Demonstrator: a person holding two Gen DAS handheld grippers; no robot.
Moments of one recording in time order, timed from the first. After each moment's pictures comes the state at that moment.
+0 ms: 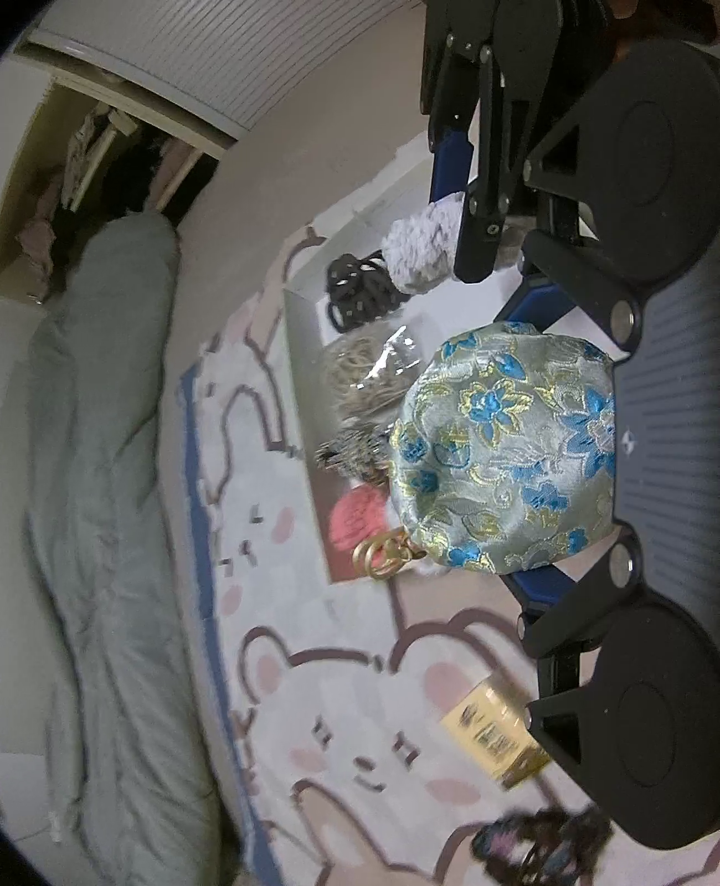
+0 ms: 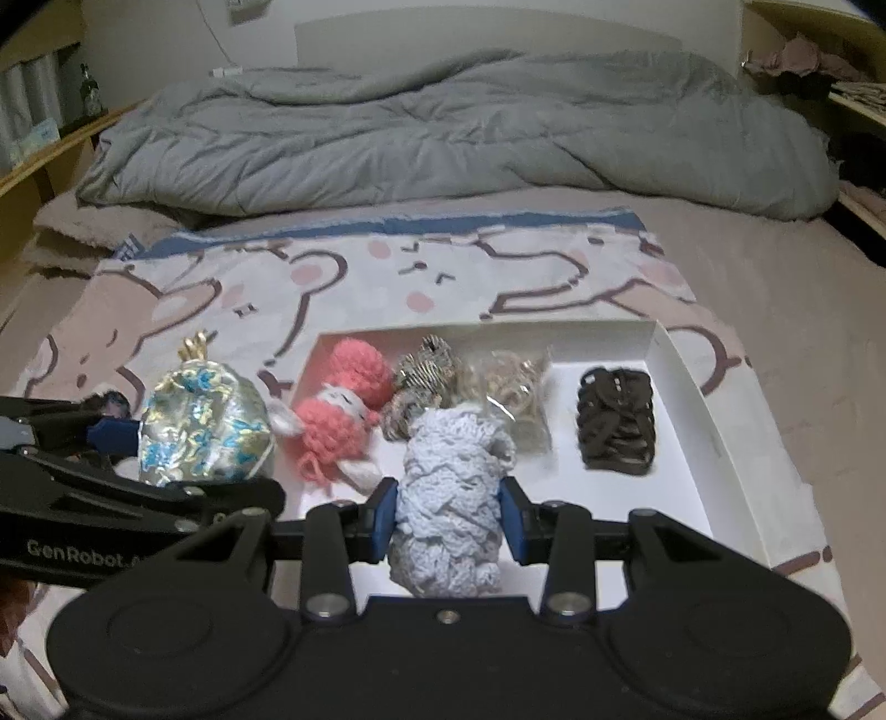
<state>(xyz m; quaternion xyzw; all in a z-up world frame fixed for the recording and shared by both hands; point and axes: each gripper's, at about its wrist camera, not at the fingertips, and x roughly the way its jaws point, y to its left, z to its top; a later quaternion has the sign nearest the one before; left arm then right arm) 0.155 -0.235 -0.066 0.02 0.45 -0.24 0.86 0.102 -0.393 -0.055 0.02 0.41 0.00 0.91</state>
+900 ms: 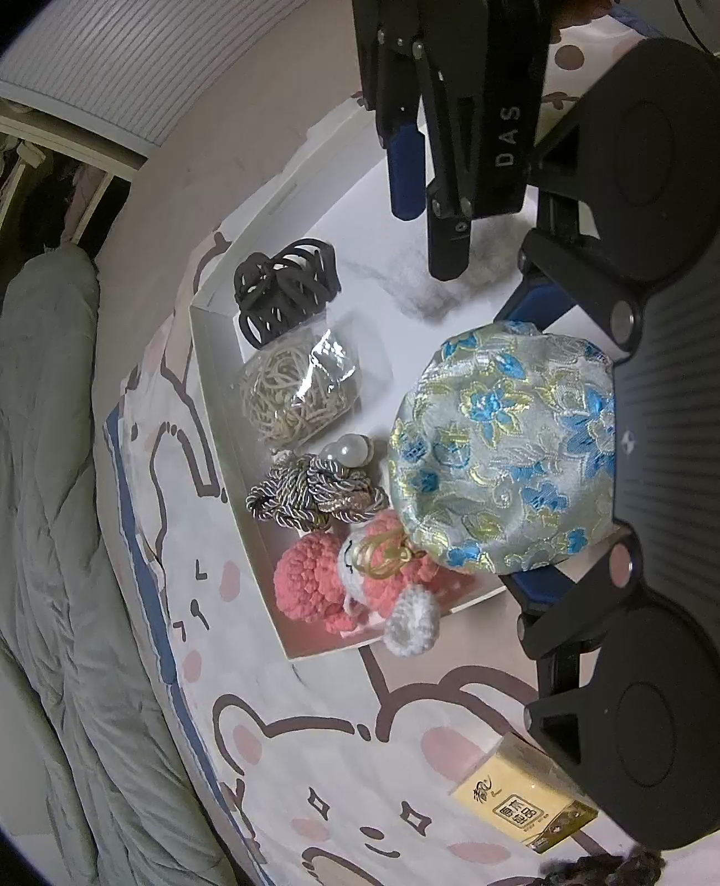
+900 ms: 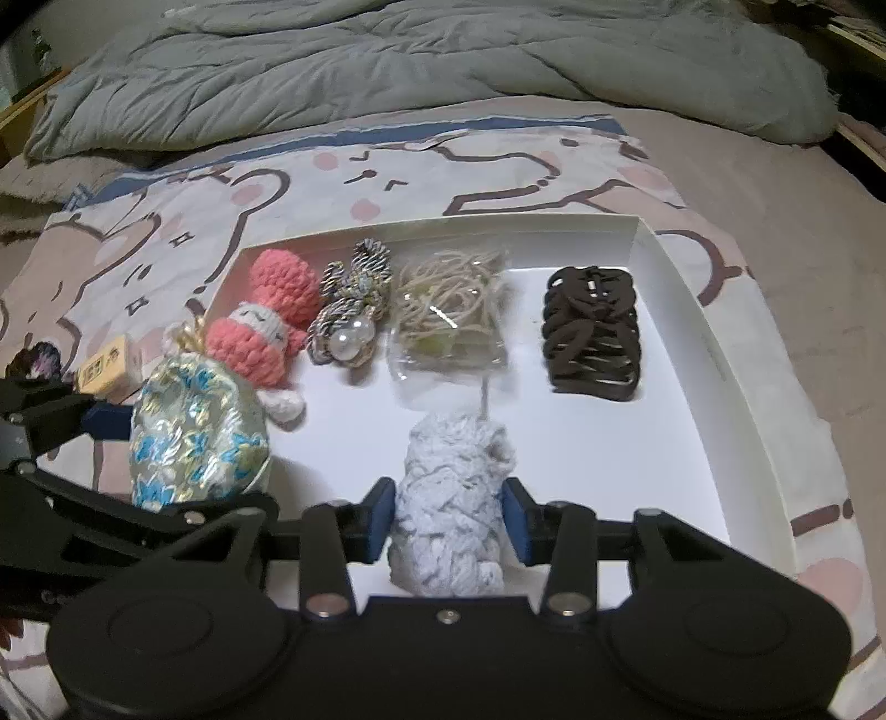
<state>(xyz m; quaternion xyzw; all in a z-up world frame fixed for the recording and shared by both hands) 0.172 -0.270 -0.112 0.09 0.48 -0.27 0.83 0.126 -0.422 -0.105 0.04 0.48 -0.02 0.88</state>
